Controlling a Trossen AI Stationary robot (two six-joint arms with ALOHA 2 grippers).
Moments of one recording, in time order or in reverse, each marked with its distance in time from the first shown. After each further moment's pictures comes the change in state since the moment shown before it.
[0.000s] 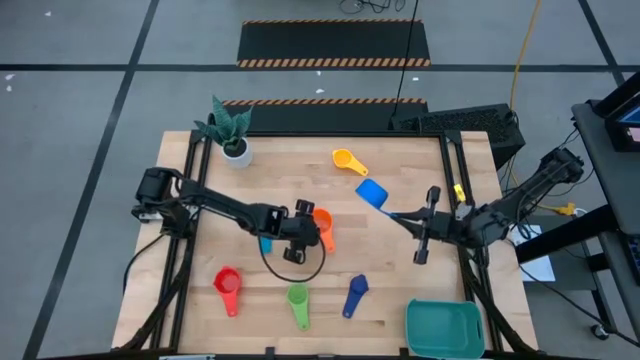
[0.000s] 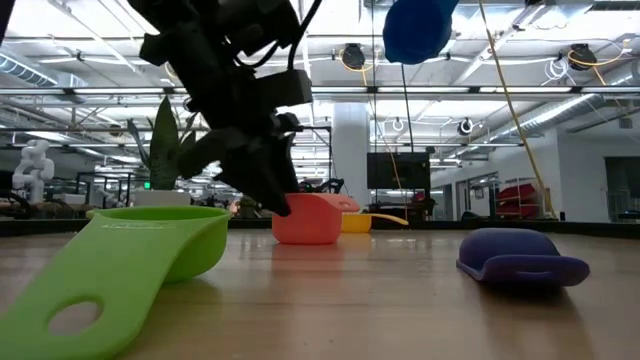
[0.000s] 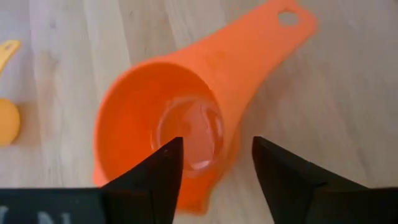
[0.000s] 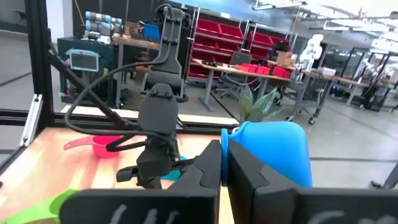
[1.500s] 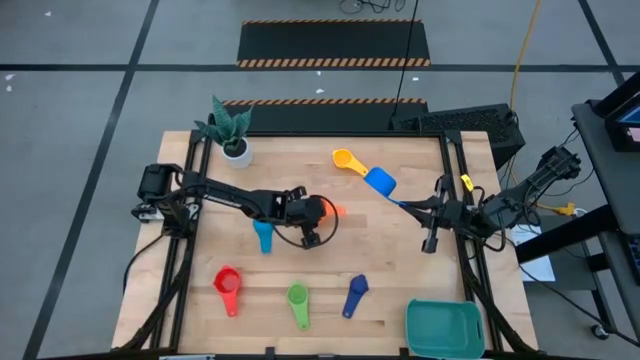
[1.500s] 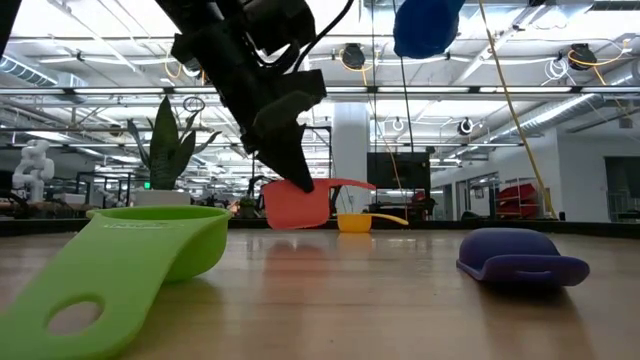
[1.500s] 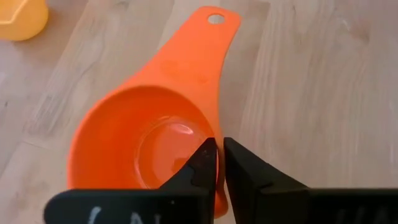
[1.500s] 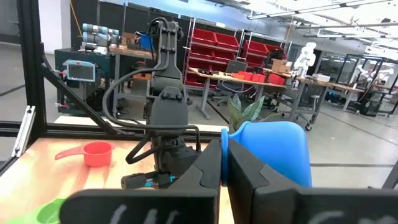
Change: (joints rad) left arm 0.094 -0.001 0.074 -0.038 0.035 -0.537; right arm -0.002 -0.125 -0.022 -0.034 0.000 -0.055
